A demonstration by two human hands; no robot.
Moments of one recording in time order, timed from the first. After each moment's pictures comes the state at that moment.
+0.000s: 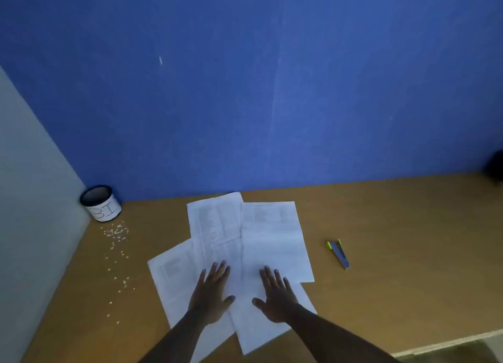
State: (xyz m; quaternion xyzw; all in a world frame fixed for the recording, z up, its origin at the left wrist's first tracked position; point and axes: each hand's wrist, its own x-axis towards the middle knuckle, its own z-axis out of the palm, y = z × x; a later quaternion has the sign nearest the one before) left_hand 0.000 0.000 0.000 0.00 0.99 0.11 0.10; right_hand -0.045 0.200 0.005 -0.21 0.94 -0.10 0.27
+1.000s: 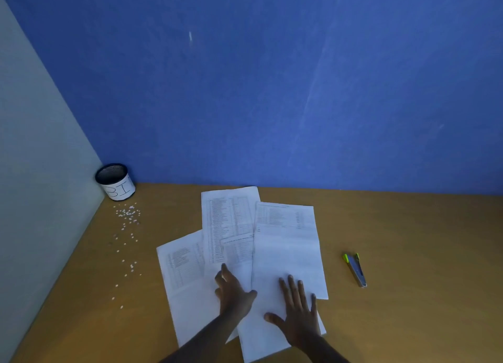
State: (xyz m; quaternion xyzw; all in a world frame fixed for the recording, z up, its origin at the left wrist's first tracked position) left_hand -0.026 0.057 0.009 -0.38 0.82 0.41 0.11; right_hand -0.043 0.222 -0.033 -0.14 0.97 -0.09 0.16
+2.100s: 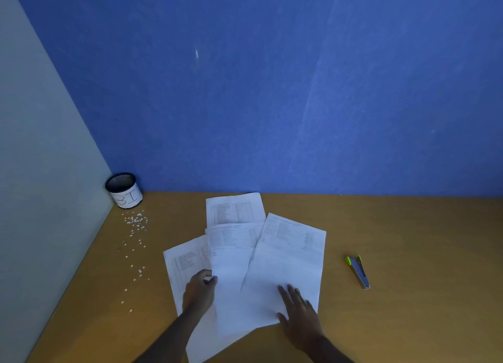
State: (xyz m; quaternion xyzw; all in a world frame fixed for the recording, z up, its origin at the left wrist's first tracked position) left_hand 0.002 -0.033 0.012 -0.36 0.81 0.46 0.03; right_hand -0.037 0.229 -0.018 -0.25 0.94 -0.12 0.18
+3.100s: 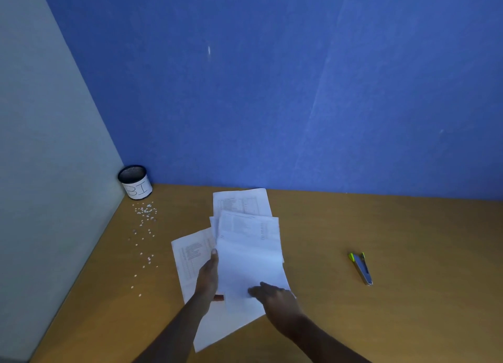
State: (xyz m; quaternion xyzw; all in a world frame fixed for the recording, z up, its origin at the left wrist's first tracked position) left_hand 0.009 -0.013 0.048 -0.37 0.57 0.73 -0.03; right_hand -0.024 0.182 0.027 -0.47 0.87 -0.10 0.06
